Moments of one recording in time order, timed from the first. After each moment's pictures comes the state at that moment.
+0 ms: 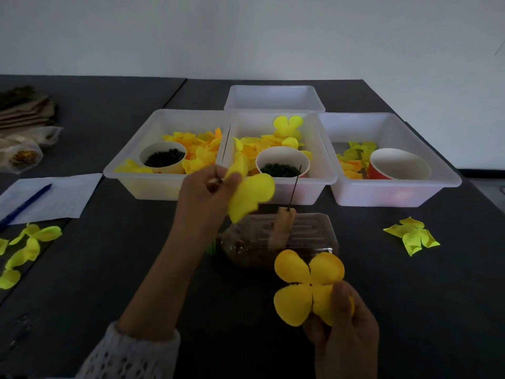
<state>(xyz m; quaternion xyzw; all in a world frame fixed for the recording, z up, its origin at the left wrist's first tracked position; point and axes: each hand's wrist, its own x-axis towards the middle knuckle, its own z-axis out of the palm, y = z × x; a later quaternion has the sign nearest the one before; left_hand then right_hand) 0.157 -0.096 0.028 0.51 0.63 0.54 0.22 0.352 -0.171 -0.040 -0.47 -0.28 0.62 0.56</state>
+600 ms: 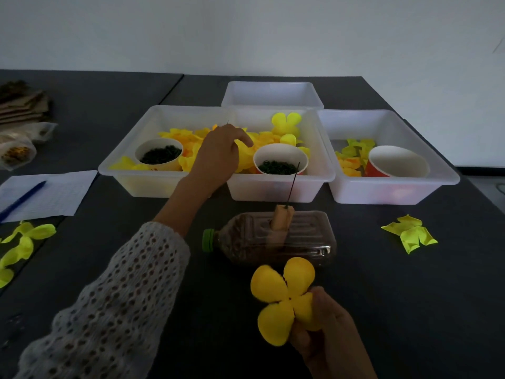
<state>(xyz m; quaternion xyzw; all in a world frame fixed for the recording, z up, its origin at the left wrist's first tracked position) 0.120 0.020 0.012 0.69 0.62 0.37 0.00 0.364 -0.164 -0.056 -0.43 -0.21 0.78 0.41</state>
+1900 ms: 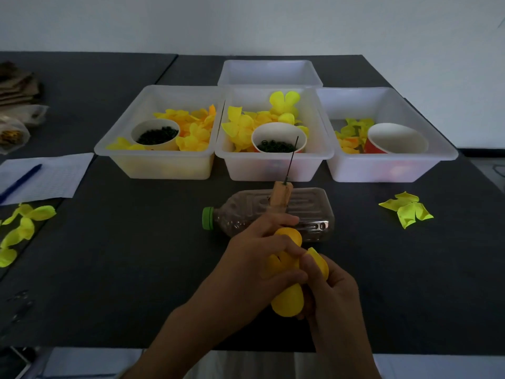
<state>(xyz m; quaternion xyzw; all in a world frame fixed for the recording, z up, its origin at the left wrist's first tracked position) 0.212 -0.175 -0.008 0.74 0.53 0.32 0.27 0.361 -0.172 -0.050 -0.45 -0.42 0.64 0.46</state>
